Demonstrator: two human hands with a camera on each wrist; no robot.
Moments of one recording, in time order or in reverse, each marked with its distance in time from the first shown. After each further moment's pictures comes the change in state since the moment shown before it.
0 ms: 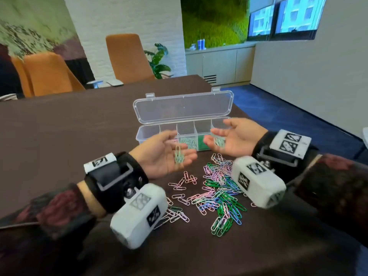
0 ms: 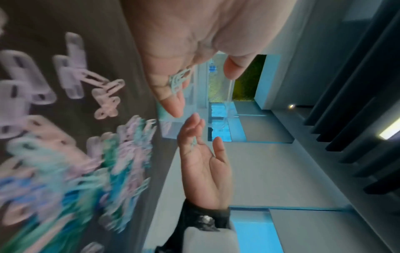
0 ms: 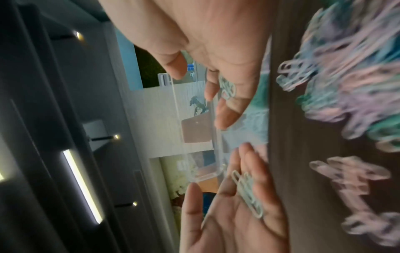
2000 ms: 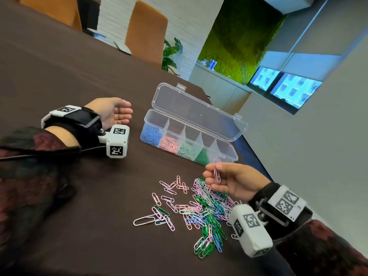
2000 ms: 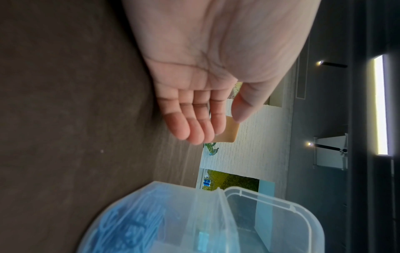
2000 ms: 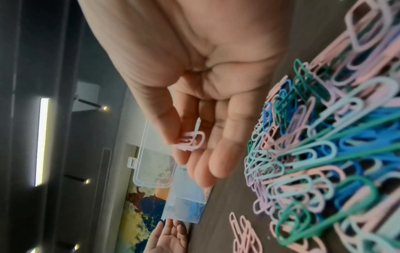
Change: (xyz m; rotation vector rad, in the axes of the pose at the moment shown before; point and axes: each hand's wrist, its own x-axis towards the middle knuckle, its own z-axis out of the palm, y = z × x) left_hand 0.048 0.037 -0.169 -0.047 0.419 0.453; right_hand -0.002 0.015 -0.014 -0.615 0.040 0.016
